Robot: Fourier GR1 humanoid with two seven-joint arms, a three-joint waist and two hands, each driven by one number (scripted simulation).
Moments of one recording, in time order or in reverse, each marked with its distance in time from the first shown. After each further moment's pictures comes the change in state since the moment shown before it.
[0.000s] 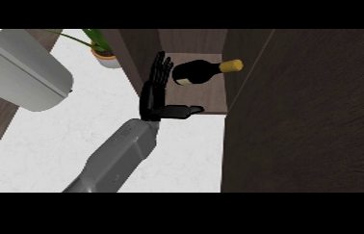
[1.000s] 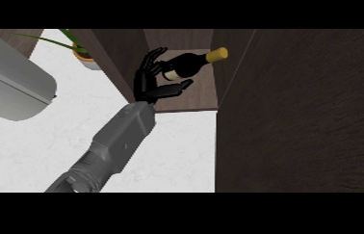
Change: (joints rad) left arm -0.255 -0.058 0.143 0.499 0.130 -0.101 -0.073; right arm -0.060 -0.014 -0.018 0.082 -0.018 0.022 -0.038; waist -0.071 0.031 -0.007
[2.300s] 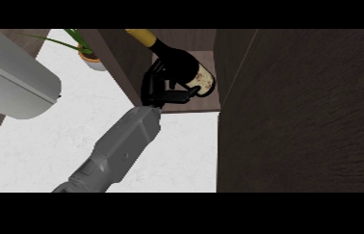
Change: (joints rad) left arm 0.084 0.002 -0.050 -0.200 -0.009 0.030 0.127; right arm 0.041 0.007 -0.004 -0.005 -0.014 0.017 -0.015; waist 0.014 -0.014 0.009
